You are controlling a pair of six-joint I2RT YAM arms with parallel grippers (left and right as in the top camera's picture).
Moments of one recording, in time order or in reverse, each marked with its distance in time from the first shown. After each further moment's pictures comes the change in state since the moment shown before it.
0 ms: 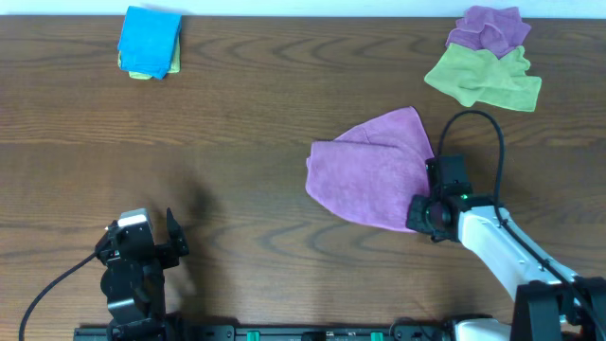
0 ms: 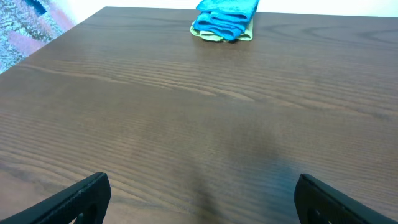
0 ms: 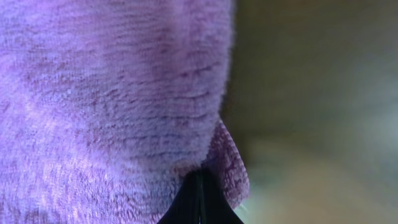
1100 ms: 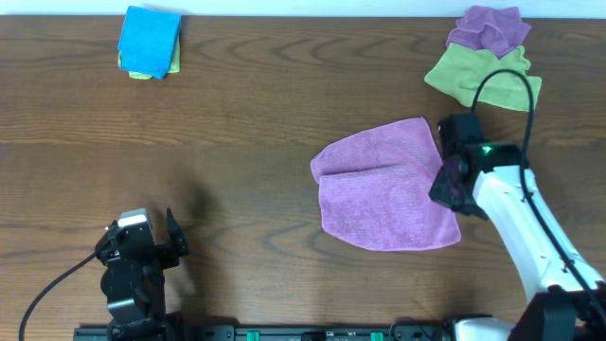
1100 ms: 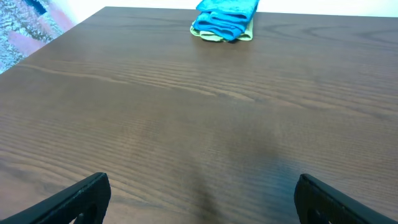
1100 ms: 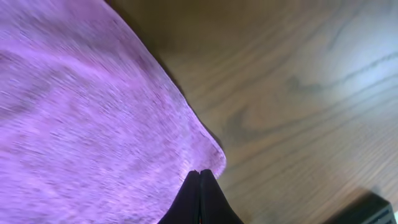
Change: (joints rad) left arm 0.000 0.000 0.000 0.000 0.000 0.000; right arm -0.011 0.029 0.425 -0.480 0.230 0.160
